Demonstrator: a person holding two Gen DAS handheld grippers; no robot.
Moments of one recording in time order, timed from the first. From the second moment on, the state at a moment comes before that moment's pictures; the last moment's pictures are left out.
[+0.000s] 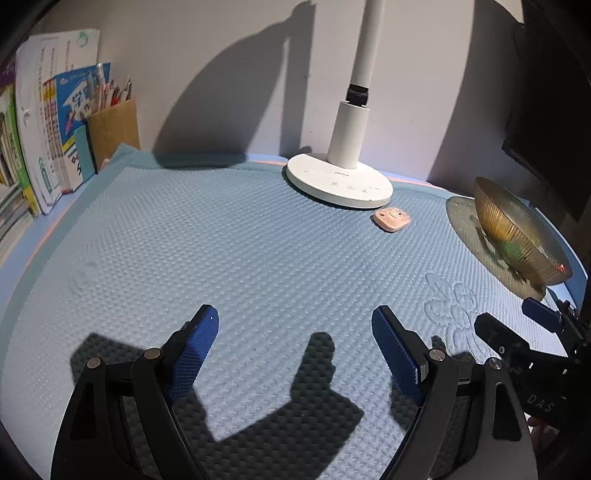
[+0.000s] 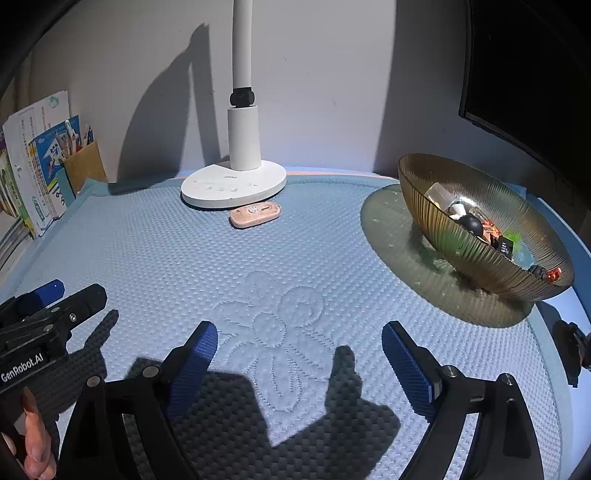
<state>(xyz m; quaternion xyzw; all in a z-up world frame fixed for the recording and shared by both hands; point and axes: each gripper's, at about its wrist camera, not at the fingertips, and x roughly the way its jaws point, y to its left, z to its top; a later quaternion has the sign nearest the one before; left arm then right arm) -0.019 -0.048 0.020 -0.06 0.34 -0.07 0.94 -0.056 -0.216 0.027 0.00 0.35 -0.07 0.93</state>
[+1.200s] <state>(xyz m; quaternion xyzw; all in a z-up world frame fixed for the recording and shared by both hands) -0.012 -0.044 0.017 -0.08 0.35 -0.08 0.93 -0.053 -0.214 0.025 -0.02 0.35 -0.07 0.93</state>
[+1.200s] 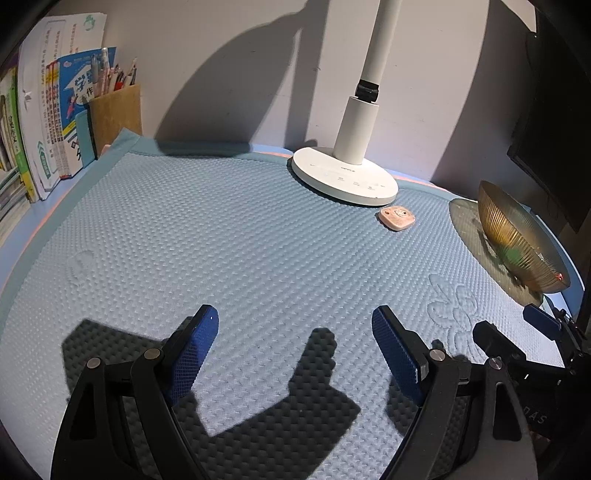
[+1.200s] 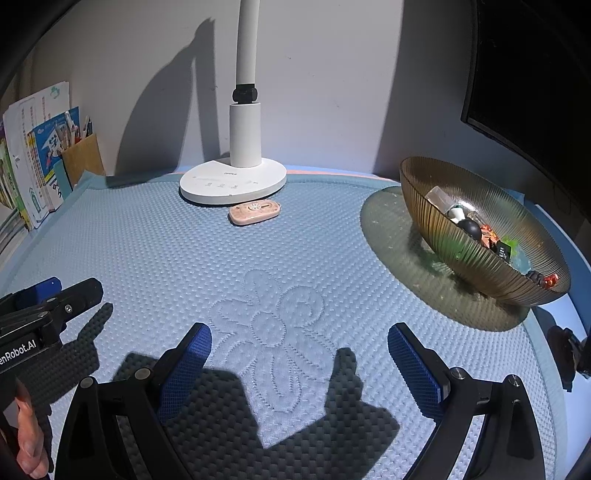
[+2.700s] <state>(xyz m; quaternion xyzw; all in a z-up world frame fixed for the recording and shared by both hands) -0.011 -0.043 0.014 -0.08 0.36 -0.08 0.92 -0.050 -0.214 0.023 -0.01 0.36 -0.06 0.93</state>
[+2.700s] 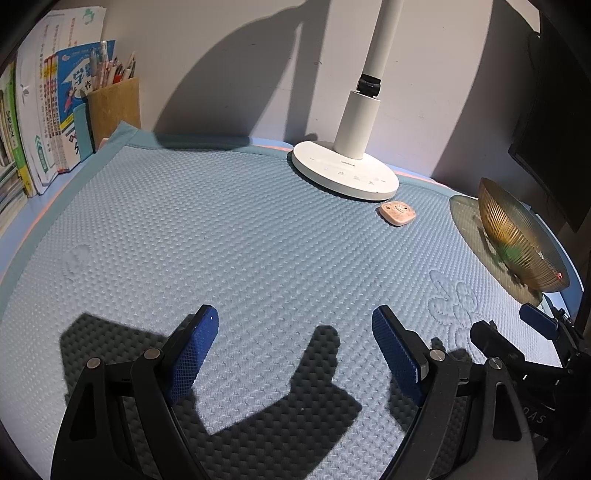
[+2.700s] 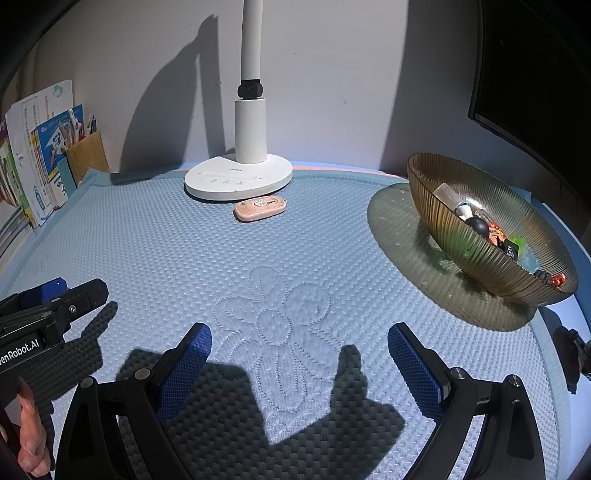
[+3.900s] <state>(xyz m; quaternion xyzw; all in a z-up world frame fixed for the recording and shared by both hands) -0.012 -0.048 0.008 -0.05 0.39 -0.03 0.92 -0.052 -0.214 0.021 -0.02 0.36 -0.05 0.93</state>
